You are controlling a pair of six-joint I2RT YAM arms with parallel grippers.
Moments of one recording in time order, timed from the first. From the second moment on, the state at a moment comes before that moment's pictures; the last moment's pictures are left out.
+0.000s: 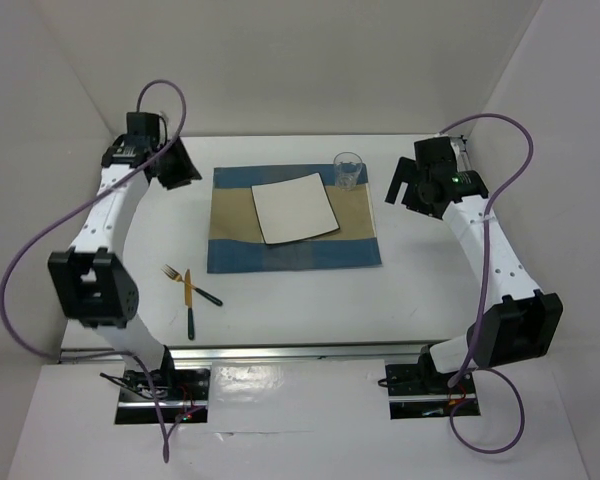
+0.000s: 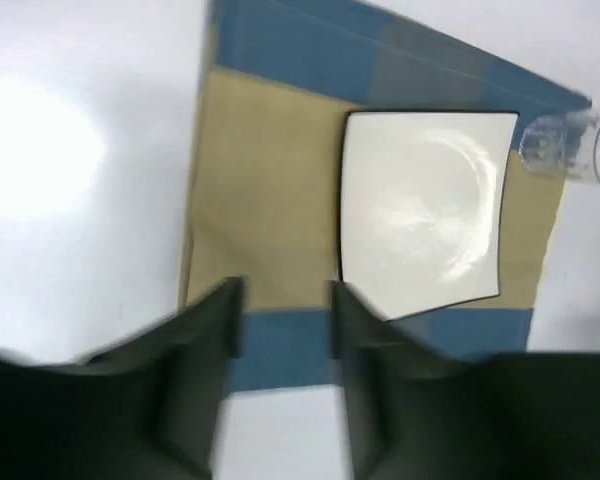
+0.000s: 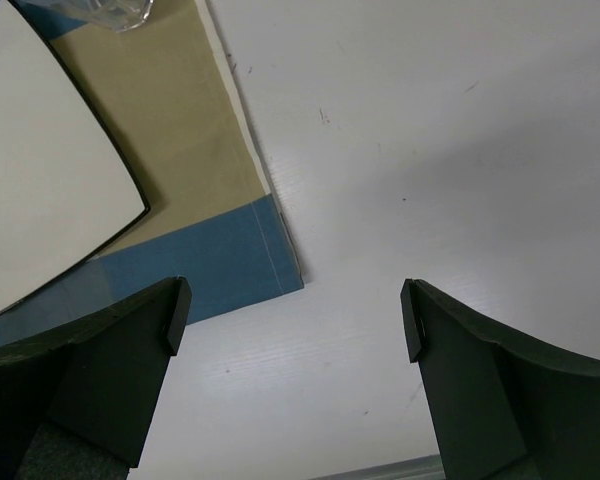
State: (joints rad) left arm 0.02 1.83 1.76 -0.76 0.23 -0.44; right arm 0.16 1.40 1.41 -0.88 0.25 0.45
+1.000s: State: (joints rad) left arm -0.06 1.32 0.74 -0.75 -0.01 -0.91; right arm 0.15 1.53 1.40 -0.75 0.11 0.40
